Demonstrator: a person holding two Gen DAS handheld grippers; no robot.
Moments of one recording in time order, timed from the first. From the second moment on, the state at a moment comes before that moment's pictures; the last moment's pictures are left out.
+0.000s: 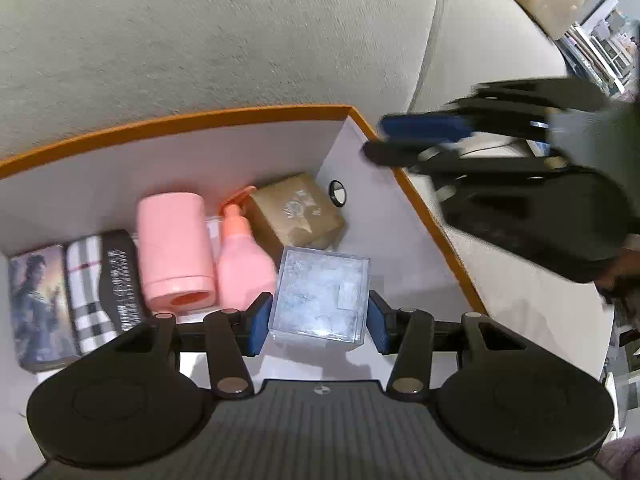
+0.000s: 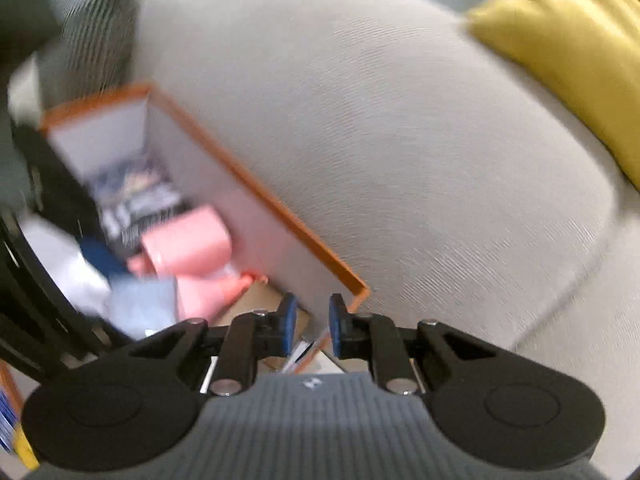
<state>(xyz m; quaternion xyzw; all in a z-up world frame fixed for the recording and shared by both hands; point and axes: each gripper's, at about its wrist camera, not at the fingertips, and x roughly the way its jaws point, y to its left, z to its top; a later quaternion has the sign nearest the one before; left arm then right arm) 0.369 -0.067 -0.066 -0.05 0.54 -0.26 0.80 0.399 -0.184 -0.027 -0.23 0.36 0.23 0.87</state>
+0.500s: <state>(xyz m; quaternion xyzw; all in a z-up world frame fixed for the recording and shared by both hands) 0.395 -0.098 -0.099 -0.11 0.60 -0.17 0.77 0.363 -0.220 -0.033 -0.07 0.38 0.15 0.91</state>
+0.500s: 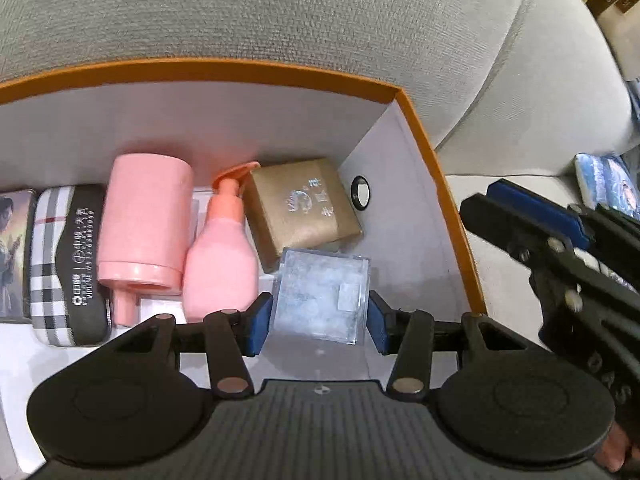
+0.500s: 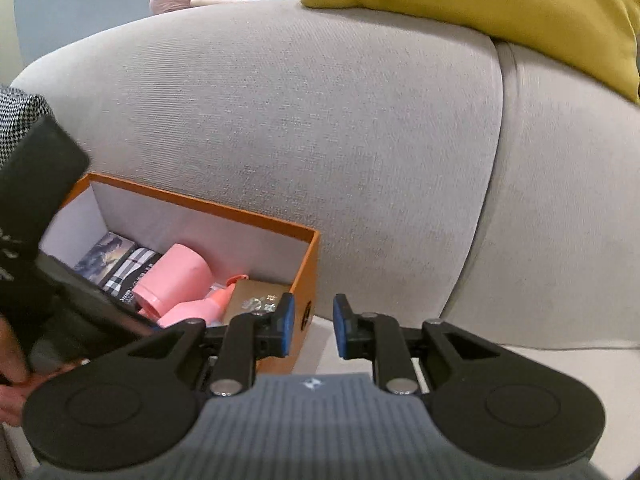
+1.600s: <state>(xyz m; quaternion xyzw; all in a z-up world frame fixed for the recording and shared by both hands) 0.379 -0.109 -0.087 -0.03 0.61 -0.20 0.77 0.343 -0.235 -0.045 -0.02 0.42 0.14 0.90</state>
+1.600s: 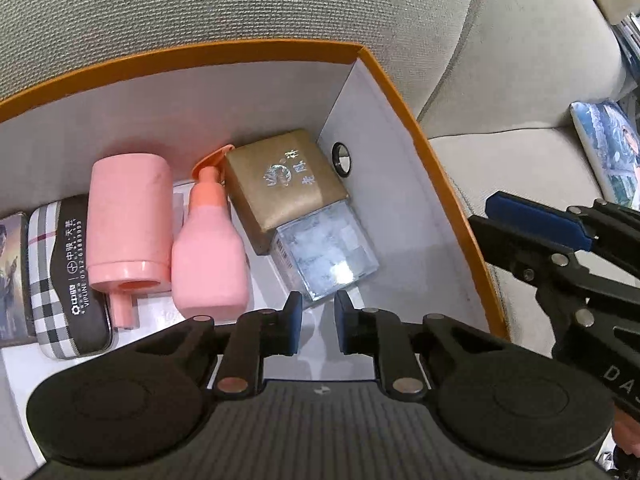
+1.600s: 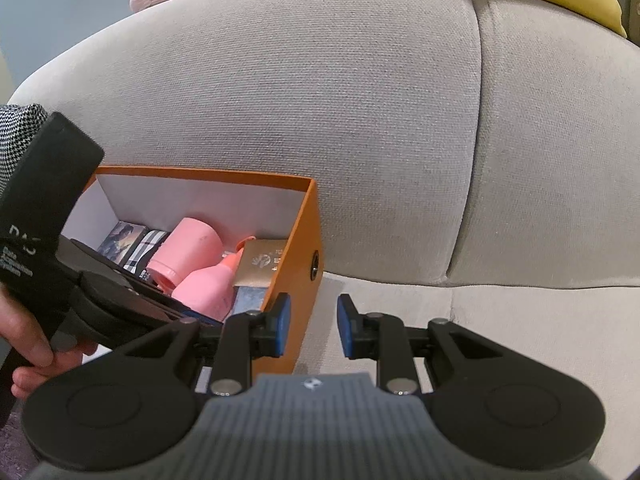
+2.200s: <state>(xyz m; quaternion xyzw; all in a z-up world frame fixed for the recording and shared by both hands) 0.296 -0.069 0.011 -0.06 0.50 -0.23 0.83 0.283 -0.219 0.002 0.00 0.38 0.15 0.91</state>
